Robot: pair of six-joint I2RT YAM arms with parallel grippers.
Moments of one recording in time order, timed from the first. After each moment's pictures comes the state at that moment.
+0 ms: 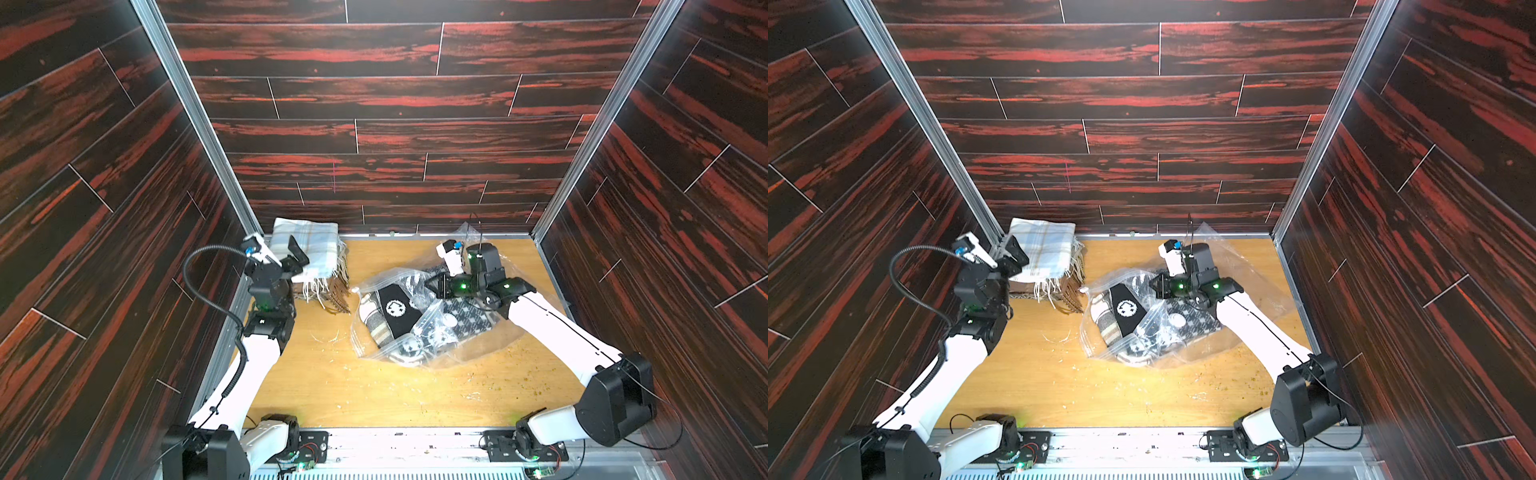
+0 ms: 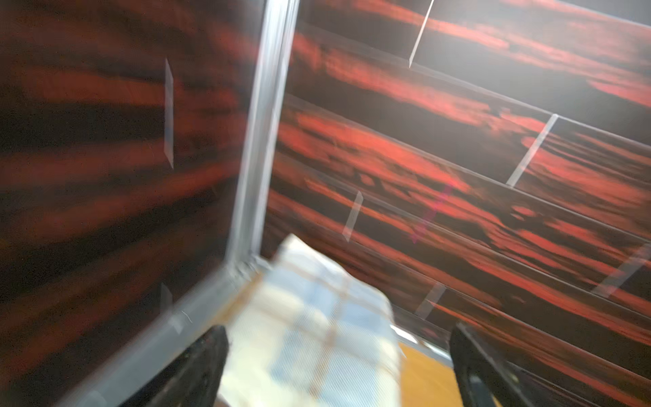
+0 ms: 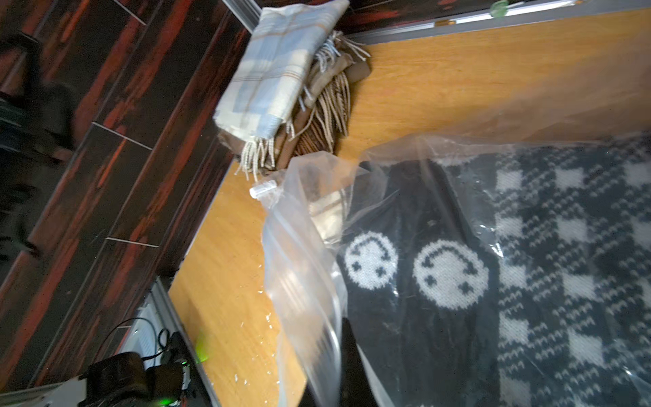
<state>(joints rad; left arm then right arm) -0.07 1.10 0.77 0.33 -0.29 -0.41 0.47 1.46 1.20 -0.38 -0.48 0.35</state>
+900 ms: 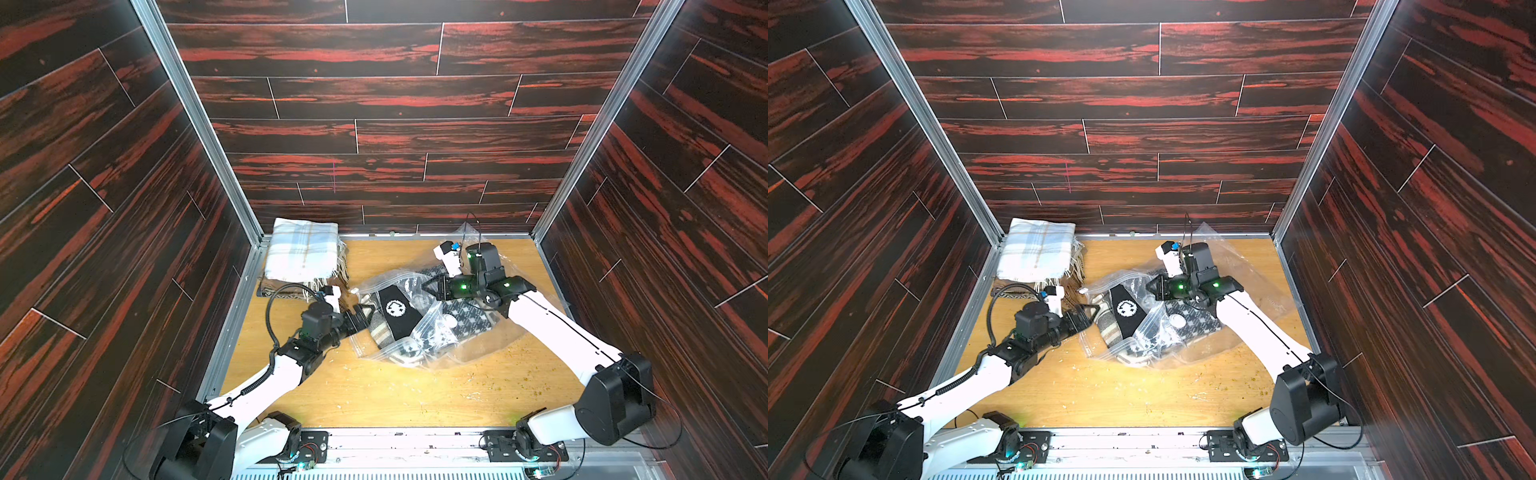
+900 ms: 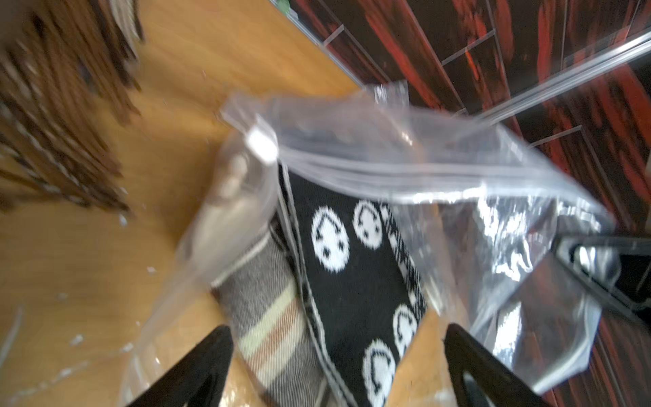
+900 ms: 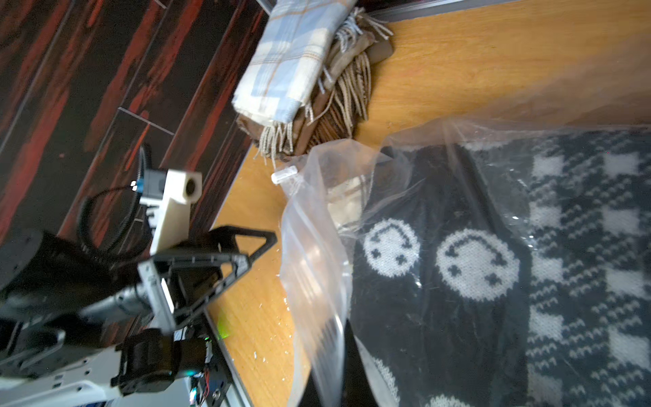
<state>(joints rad) -0.44 1.14 0.48 0.22 0.25 -0.85 0.47 1.47 1.23 -0.42 -0.53 0.35</state>
